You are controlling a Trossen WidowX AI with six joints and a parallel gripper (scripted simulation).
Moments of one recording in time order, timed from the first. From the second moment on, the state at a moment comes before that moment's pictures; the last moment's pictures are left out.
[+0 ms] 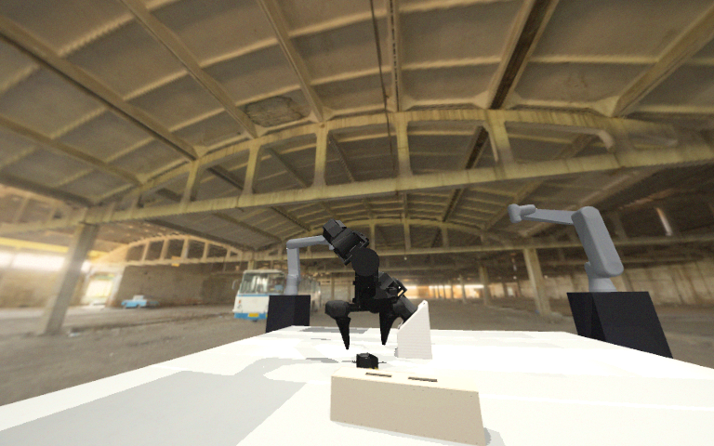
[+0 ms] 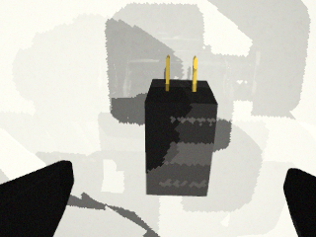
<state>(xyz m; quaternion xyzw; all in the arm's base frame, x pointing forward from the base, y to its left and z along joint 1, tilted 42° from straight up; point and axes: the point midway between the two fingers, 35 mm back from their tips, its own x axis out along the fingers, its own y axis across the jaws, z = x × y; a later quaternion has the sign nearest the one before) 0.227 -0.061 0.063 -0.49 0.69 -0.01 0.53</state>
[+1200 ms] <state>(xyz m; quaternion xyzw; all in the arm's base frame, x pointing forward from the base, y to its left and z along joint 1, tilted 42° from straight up) 0.231 -0.092 0.027 -0.49 0.69 -0.02 0.53</state>
